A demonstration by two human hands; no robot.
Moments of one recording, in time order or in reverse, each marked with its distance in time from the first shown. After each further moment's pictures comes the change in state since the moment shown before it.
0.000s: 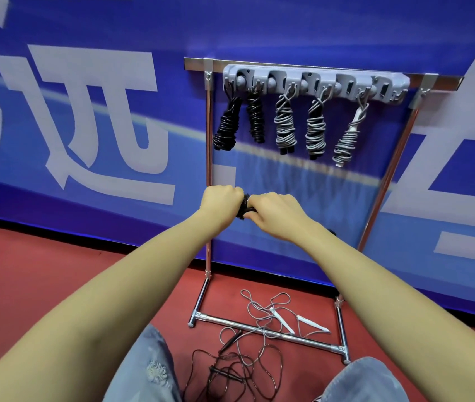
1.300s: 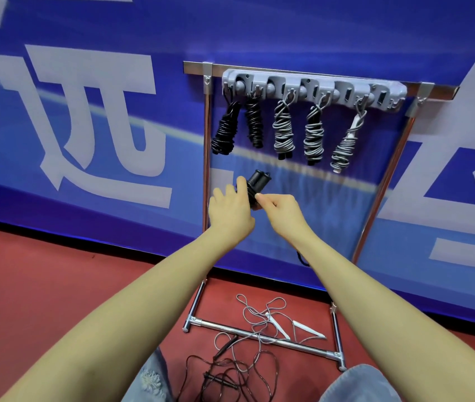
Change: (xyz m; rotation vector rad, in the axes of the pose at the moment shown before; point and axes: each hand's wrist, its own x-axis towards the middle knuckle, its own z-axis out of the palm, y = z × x) left_hand -0.009 0.032 -0.001 -0.434 0.174 -0.289; right_hand 0.005 0.016 0.022 0.930 0.220 0.390
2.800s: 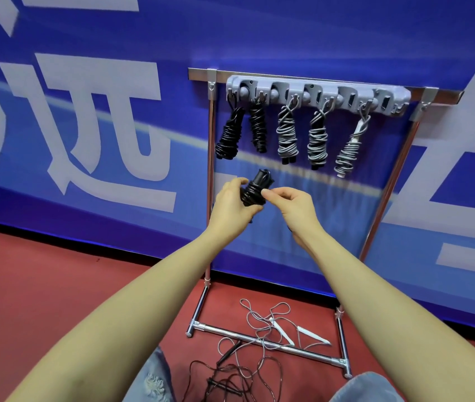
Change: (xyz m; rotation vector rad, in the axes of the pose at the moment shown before) left_hand 0.007 -0.014 -0.008 -0.829 -0.001 -0.030; right_hand 0.004 -0.008 -0.010 0.482 0.106 0.055
